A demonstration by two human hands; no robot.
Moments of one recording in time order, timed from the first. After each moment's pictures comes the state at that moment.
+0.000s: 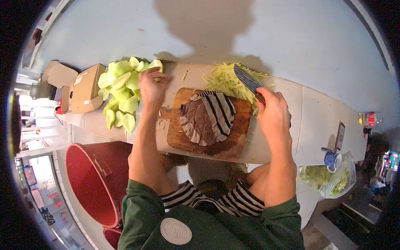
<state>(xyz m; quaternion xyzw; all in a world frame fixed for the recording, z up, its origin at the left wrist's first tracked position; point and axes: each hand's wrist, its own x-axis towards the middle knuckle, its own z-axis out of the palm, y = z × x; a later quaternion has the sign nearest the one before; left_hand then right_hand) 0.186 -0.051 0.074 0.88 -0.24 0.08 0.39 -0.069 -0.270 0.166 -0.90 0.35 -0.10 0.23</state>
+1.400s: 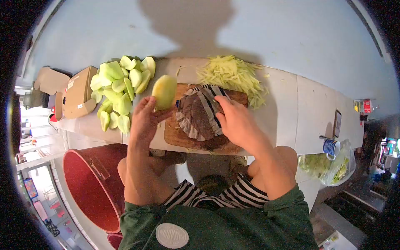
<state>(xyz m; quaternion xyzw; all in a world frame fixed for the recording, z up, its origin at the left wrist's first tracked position) 0.112 0.005 0.100 0.55 0.04 -0.36 0.76 -0.061 -0.209 0.146 -0.92 0.19 0.02 0.35</state>
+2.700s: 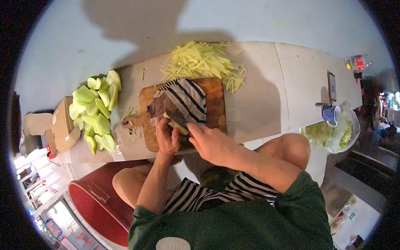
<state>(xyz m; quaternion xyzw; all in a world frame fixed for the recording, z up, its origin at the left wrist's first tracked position) 0.028 -0.030 -0.033 0.73 -0.46 -0.03 0.51 -0.119 -0.179 0.091 -0.88 0.15 0.04 0.46</state>
